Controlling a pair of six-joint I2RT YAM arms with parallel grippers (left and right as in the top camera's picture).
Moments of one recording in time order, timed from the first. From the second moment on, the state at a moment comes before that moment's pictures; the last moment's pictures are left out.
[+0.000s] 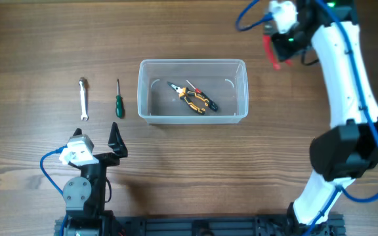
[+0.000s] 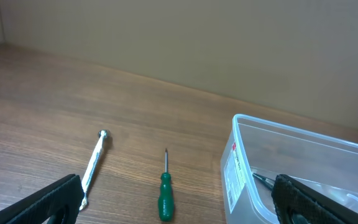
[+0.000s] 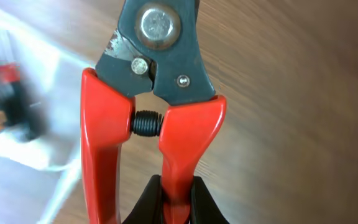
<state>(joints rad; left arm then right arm) -0.02 0.01 0.04 -0.13 -0.08 -0.25 0.13 1.98 2.03 -1.29 -0.01 -0.43</state>
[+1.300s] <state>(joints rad) -0.02 0.01 0.04 -0.13 -0.08 -0.25 0.50 1.96 1.61 -0.97 -0.12 -0.69</state>
